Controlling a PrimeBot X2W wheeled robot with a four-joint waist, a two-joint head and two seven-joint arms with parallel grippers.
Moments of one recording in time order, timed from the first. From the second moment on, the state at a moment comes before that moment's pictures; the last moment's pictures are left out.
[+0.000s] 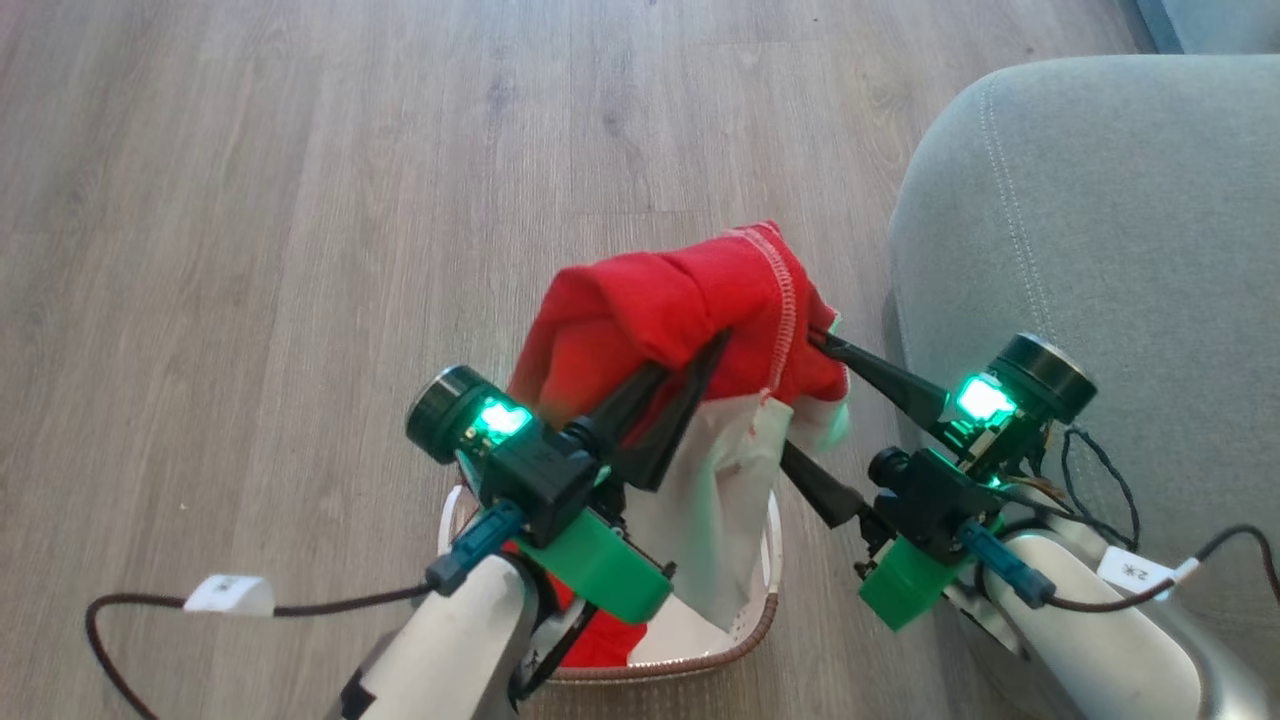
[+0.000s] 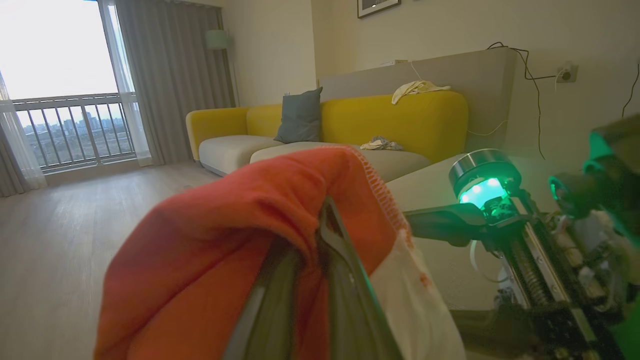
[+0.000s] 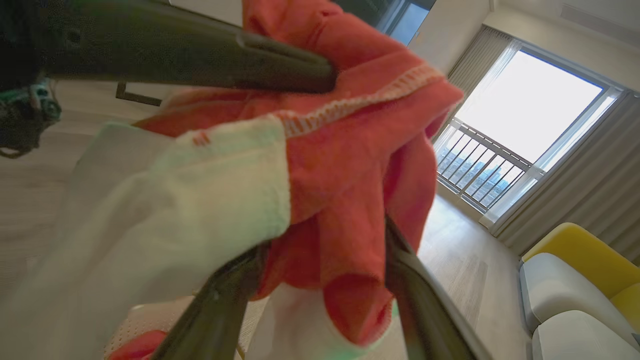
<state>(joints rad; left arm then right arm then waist) -0.31 0.05 -0.56 0.03 -0.17 -0.08 -0.26 -0.35 -0.37 0.59 0.08 -0.04 0.13 -0.26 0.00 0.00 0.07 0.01</state>
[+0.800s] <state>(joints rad) -0.30 0.05 -0.61 0.08 -0.20 -0.09 -0.26 -0.40 -0.35 0.69 0.13 -0.01 0.13 -0.26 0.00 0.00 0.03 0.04</state>
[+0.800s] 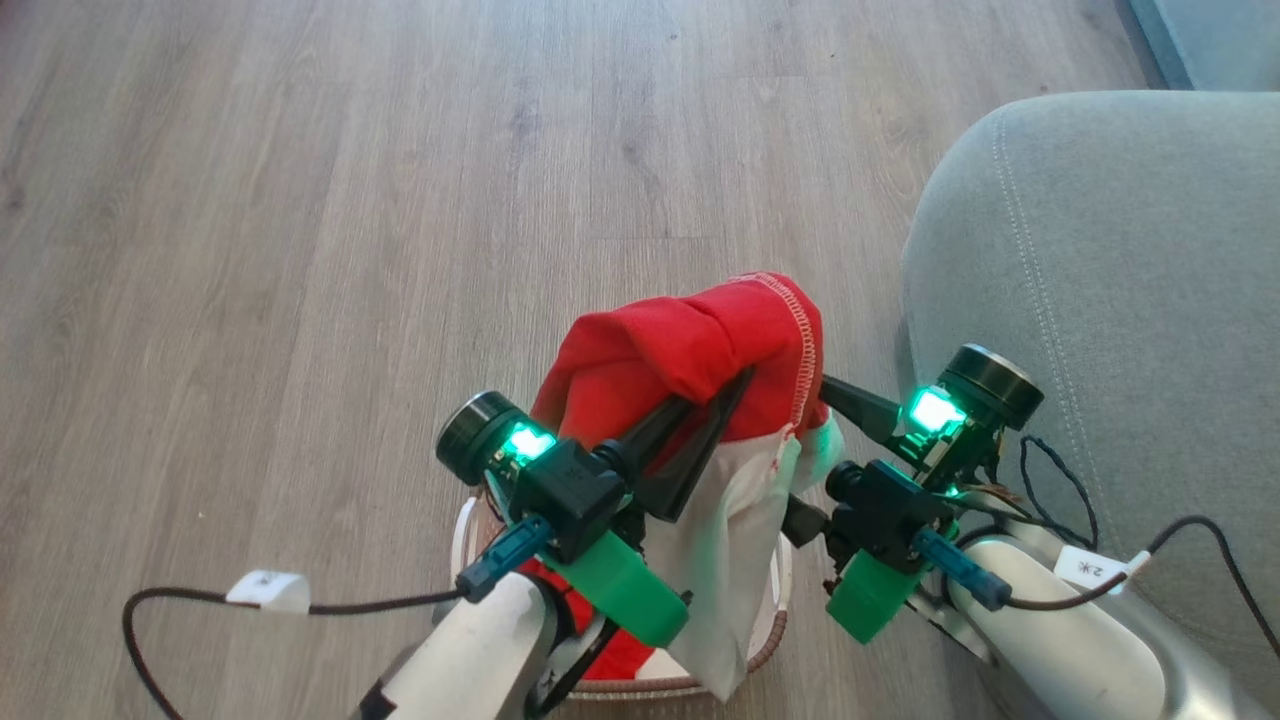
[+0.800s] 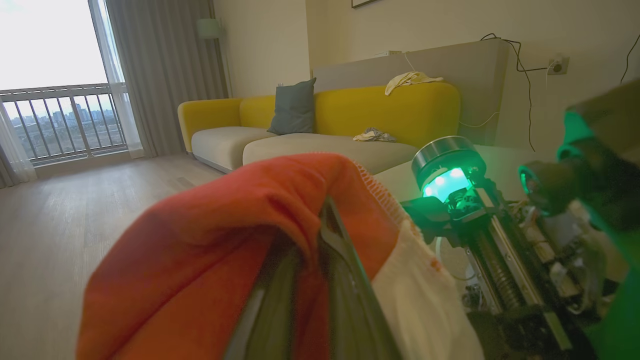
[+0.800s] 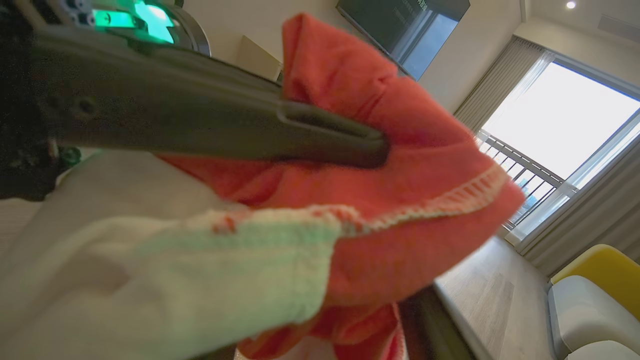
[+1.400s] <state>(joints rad) -0.30 0.05 -0.63 0.08 -0.20 -0.09 -0.26 -0.40 -0.35 0.68 0.14 0.03 0.13 -0.26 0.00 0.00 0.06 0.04</state>
